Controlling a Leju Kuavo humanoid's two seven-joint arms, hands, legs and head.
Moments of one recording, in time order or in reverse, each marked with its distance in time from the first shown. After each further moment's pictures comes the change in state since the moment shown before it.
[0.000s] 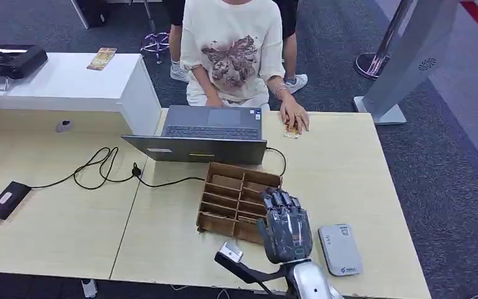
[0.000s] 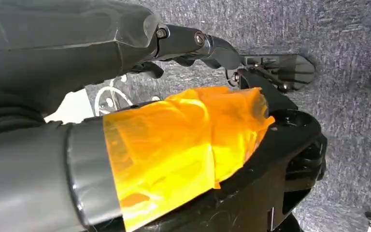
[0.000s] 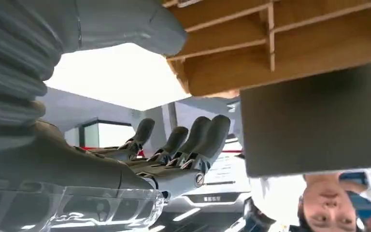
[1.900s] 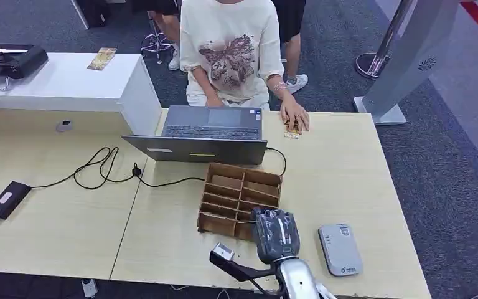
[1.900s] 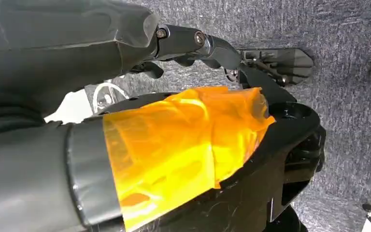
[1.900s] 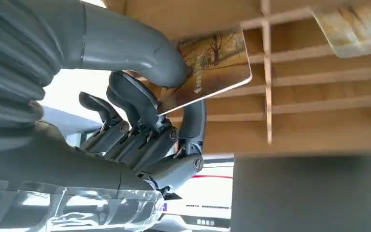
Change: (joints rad) left arm 0.001 -0.006 0.000 0.000 0.007 -0.015 -0.006; right arm -0.061 0.042 0.034 0.184 -0.055 -0.006 0.005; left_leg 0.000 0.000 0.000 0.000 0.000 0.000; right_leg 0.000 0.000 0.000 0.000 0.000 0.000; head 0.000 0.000
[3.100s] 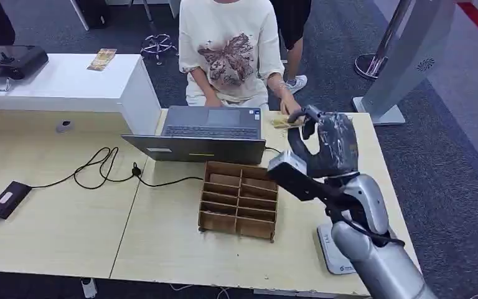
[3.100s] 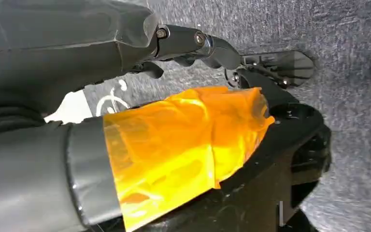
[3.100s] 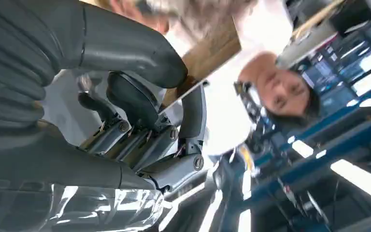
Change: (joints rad) left arm -0.004 0.011 -0.006 0.000 -0.072 -0.016 -0.008; right arm -0.368 -0.120 -0.215 -0.282 -0.519 0.066 -0.257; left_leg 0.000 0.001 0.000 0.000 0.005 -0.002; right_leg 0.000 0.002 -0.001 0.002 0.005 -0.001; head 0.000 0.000
